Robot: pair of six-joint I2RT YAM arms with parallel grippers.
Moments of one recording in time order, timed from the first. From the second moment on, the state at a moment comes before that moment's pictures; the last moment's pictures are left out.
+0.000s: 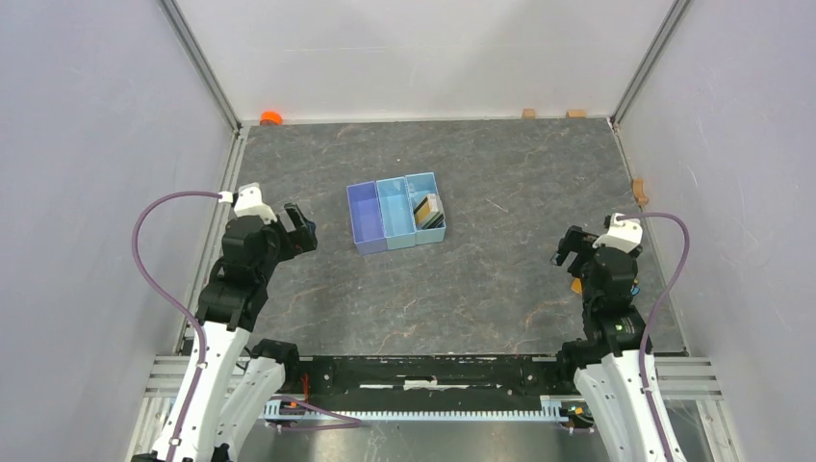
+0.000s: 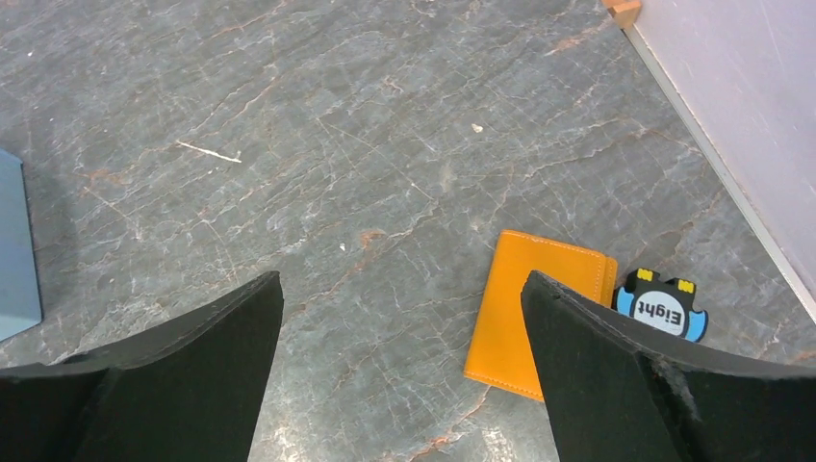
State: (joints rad) left arm -0.16 0.64 0.76 -0.56 -0.15 -0.35; right arm 0.07 0.42 0.42 -0.35 0.30 0.23
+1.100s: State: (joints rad) left arm -0.16 0.78 0.76 -0.58 -0.02 -0.34; right arm -0.64 0.67 0.18 -0.24 0.07 0.29
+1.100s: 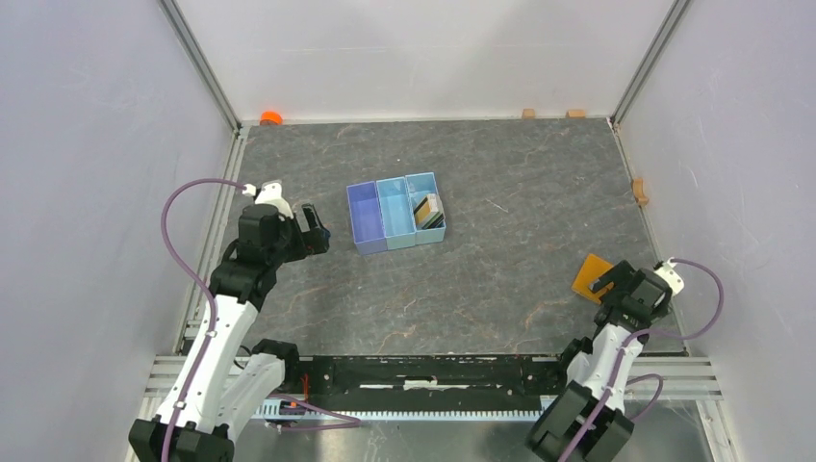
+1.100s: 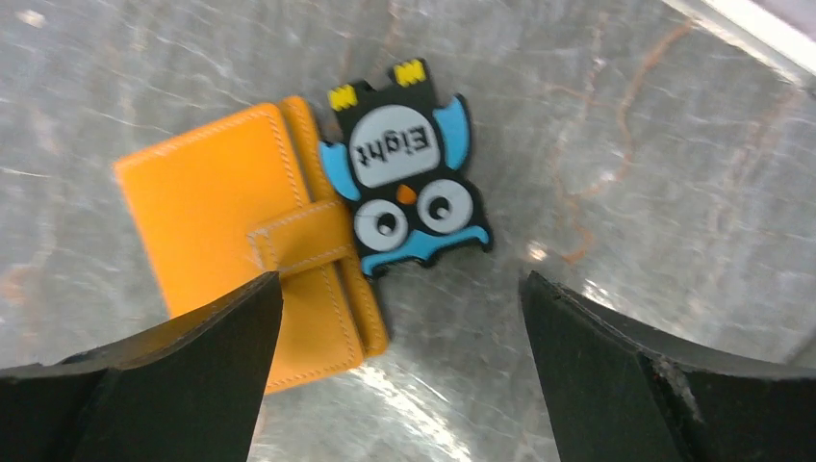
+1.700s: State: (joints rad) left arm -0.16 0.79 0.76 -0.58 0.01 -0.34; right arm -0.72 0.71 0.09 0.03 -0.36 0.38
